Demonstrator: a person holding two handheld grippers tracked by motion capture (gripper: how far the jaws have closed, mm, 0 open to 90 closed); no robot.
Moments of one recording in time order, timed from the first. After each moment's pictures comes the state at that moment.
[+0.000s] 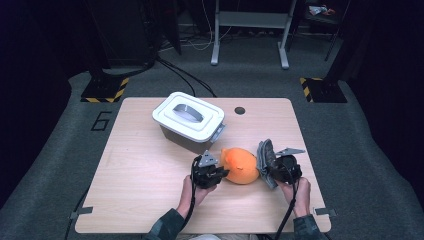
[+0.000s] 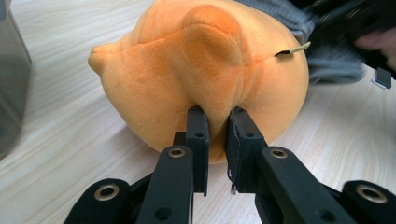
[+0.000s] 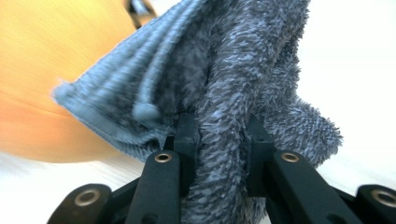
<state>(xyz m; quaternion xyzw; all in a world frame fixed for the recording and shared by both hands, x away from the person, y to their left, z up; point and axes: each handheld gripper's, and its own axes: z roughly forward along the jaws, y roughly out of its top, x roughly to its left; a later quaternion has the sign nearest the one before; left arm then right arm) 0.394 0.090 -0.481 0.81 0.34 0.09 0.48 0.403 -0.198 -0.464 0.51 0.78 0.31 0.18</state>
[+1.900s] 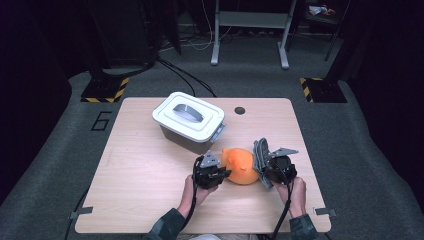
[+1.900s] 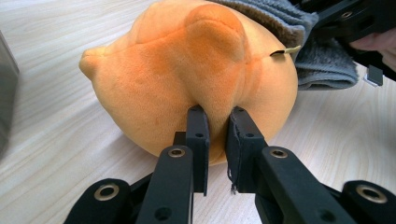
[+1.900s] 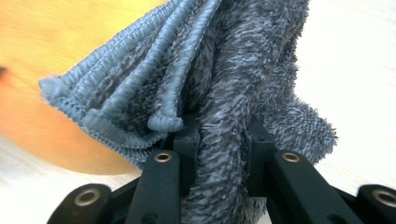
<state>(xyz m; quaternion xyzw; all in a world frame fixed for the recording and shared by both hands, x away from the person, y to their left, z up) 0.394 0.086 -0.480 0.81 0.32 0.09 0.48 0.401 -0.180 -0.465 0.50 0.79 0.30 0.19</state>
